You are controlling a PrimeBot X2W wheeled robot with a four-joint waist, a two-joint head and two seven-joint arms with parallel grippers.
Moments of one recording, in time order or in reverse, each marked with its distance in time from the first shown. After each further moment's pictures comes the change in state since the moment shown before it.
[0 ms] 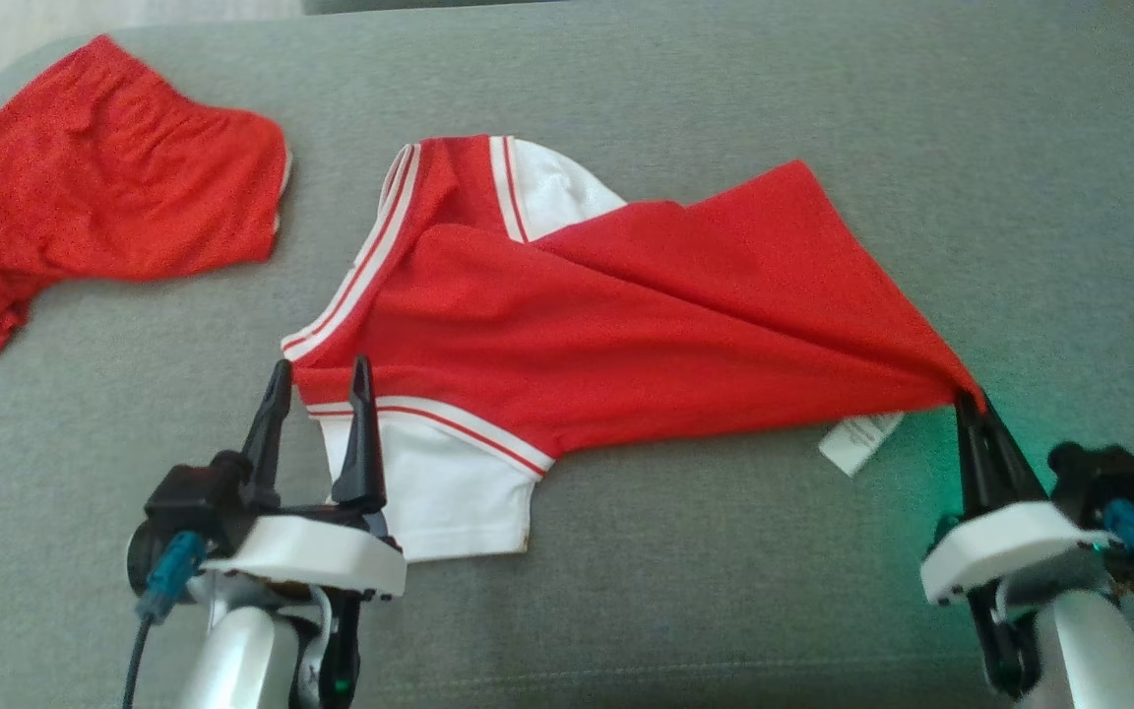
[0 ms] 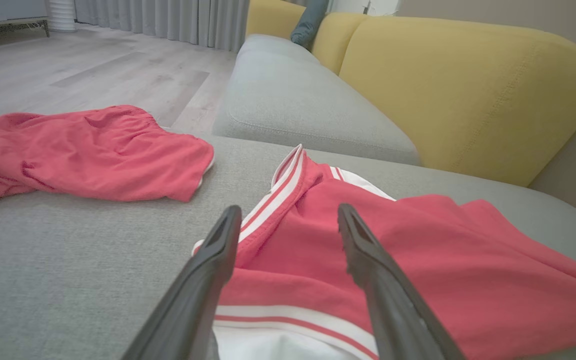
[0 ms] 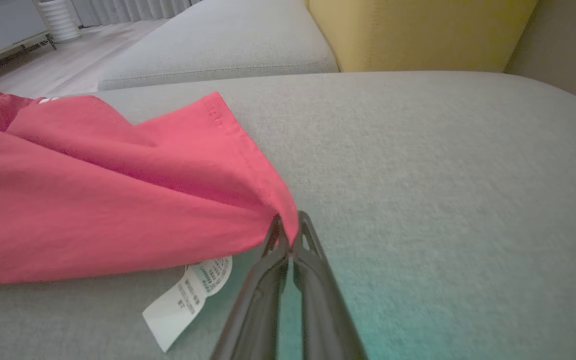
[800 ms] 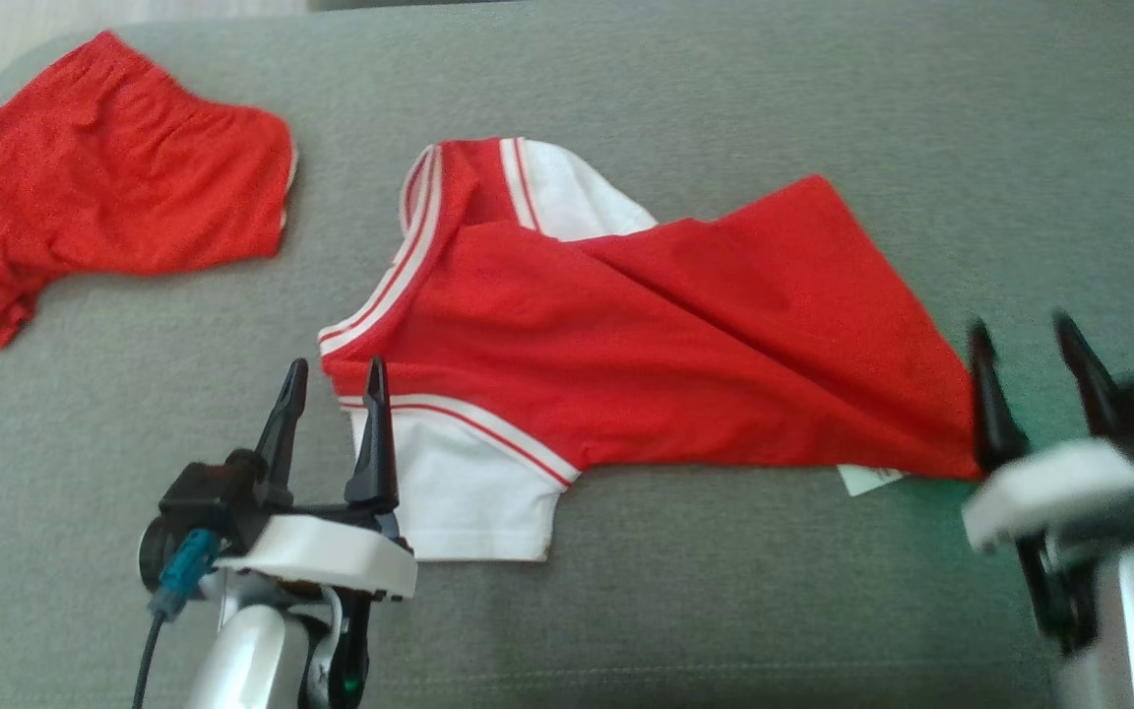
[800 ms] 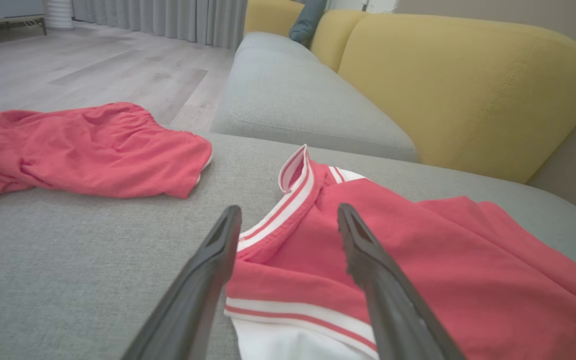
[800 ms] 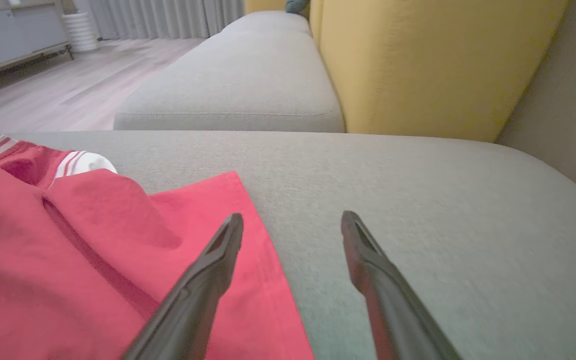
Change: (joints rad) left arm -0.004 0.000 -0.022 0.007 0.001 -0.002 0.000; right arm 0.062 -0.013 -0.048 -0.317 -0.004 0.001 0.182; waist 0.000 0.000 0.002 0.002
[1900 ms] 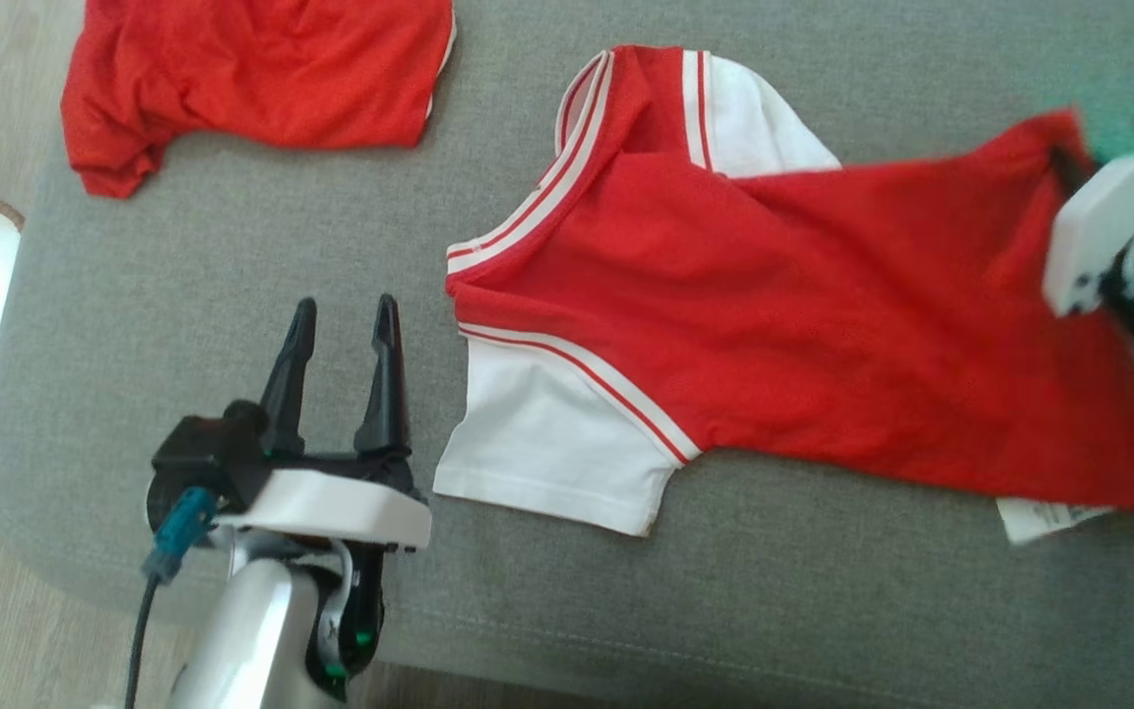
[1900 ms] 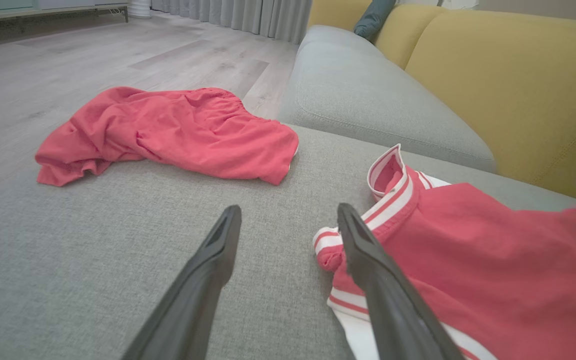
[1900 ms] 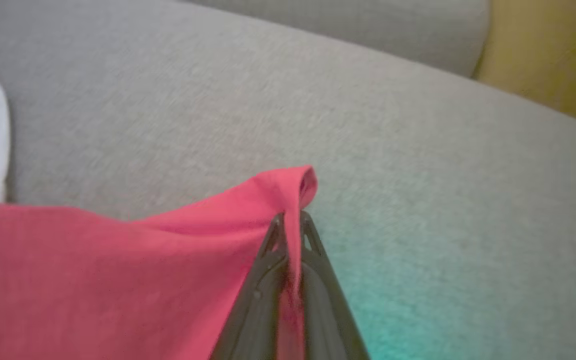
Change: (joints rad) left arm -0.069 -0.001 -0.037 -0.047 -0.045 0.027 0.000; right arm -0.667 -0.333 0.360 0.631 0.216 0.000 0.318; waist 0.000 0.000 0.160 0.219
